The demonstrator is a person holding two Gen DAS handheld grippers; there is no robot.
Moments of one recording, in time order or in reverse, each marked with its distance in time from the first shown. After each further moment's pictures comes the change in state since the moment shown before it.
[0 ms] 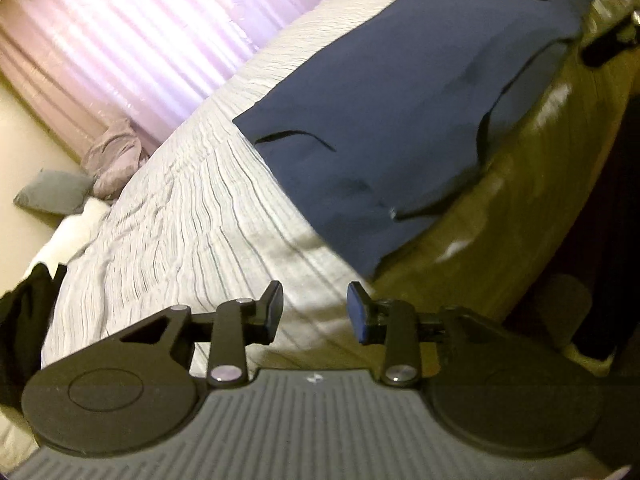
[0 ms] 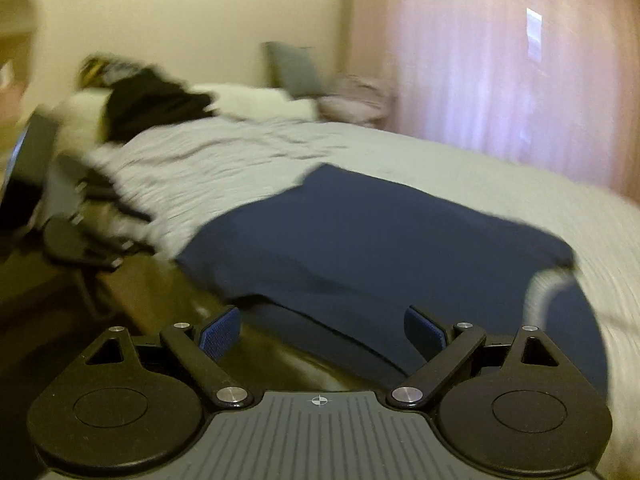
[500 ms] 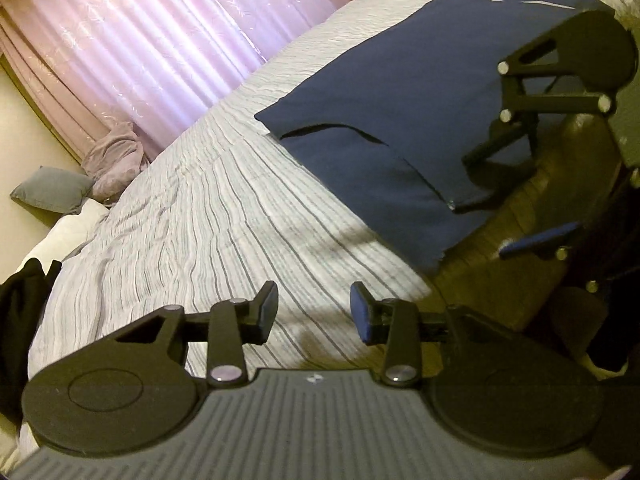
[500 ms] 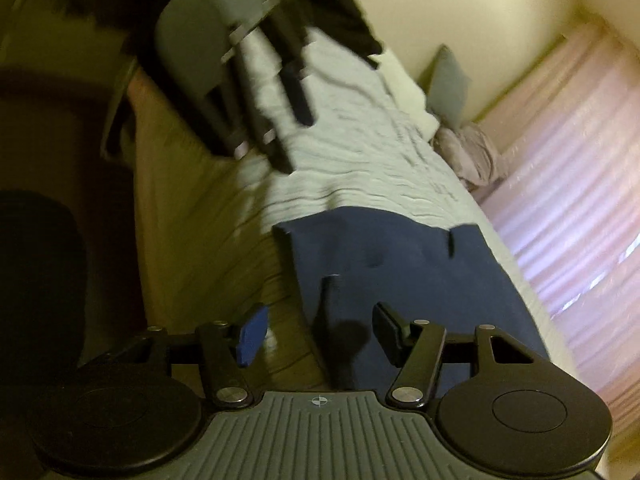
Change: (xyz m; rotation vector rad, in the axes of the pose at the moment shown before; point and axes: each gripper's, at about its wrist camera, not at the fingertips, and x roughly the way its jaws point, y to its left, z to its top) left arm 0.025 0.028 -0.014 -0.055 -0.057 -0.012; right arm 0.152 0.123 -0.018 -0.705 0.078 -0.054
